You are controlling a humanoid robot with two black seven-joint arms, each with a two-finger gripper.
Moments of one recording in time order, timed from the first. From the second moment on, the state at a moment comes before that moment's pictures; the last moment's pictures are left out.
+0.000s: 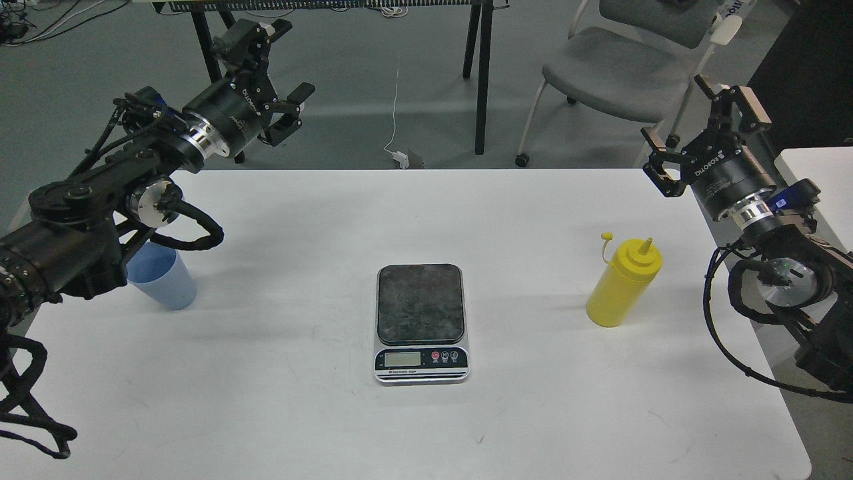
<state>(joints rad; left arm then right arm) -1.05 0.36 -0.24 -0.59 0.12 -0.44 -0.49 0.67 -0.48 0.70 0.74 -0.17 0.49 0.49</state>
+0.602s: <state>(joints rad) -1.06 0.47 -0.17 -0.62 0.19 -0.48 -0.49 0.67 -0.48 0.70 0.74 -0.17 0.49 0.49</state>
